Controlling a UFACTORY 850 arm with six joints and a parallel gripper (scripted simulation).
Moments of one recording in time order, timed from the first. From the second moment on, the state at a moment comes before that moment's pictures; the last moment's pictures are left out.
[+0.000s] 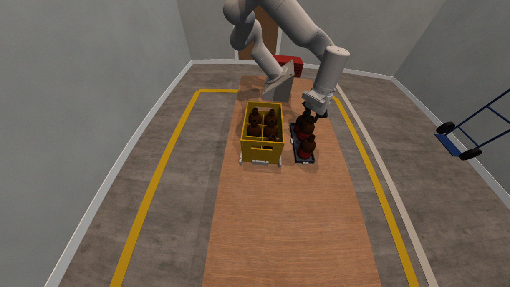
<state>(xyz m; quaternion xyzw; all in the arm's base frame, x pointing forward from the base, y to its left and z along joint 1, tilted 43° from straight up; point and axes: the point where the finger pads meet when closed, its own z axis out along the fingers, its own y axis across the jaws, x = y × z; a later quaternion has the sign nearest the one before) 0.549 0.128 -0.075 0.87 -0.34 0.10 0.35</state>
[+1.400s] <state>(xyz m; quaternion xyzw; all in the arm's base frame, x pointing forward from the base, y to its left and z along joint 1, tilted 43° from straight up) 0.552 0.151 -0.050 0.87 -0.34 0.10 0.35</state>
